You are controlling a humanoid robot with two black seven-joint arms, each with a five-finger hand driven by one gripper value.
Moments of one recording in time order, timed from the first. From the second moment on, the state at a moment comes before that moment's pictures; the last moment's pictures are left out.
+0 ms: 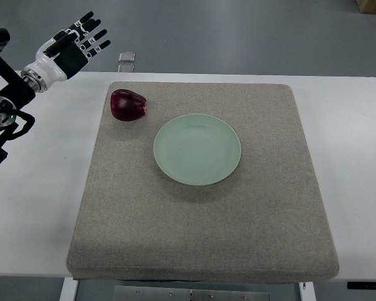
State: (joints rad) left arm -0.89 0.41 -0.77 -0.57 -0.16 -0.50 0.02; right arm -0.02 0.00 -0.12 0.14 -0.01 0.15 -0.01
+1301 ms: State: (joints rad) left arm -1.06 0.56 -0.62 -0.77 1.33 -0.40 -0.29; right arm -0.02 0.00 -0.12 0.14 -0.01 0.15 -0.01
